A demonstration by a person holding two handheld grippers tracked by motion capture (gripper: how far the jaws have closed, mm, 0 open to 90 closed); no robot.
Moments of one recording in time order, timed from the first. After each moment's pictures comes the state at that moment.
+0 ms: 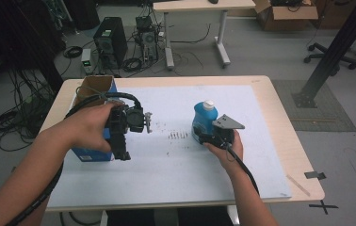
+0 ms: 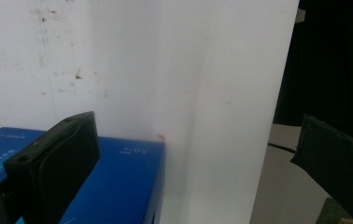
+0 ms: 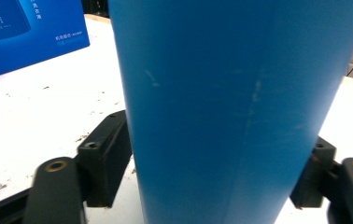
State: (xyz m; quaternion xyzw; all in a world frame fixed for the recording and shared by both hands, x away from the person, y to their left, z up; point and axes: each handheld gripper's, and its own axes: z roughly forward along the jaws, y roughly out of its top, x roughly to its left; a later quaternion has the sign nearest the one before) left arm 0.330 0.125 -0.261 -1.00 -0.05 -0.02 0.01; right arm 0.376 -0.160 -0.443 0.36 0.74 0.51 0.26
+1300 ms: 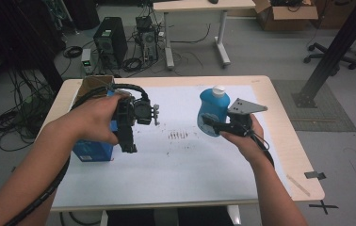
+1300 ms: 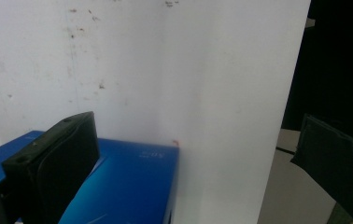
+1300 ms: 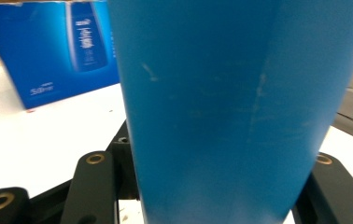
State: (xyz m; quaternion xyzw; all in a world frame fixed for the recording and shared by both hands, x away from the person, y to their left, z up) left arm 0.337 0.105 -0.240 -1.00 -0.05 -0.05 0.01; right arm 0.369 -0.195 -0.356 0.25 0.78 0.54 0.21
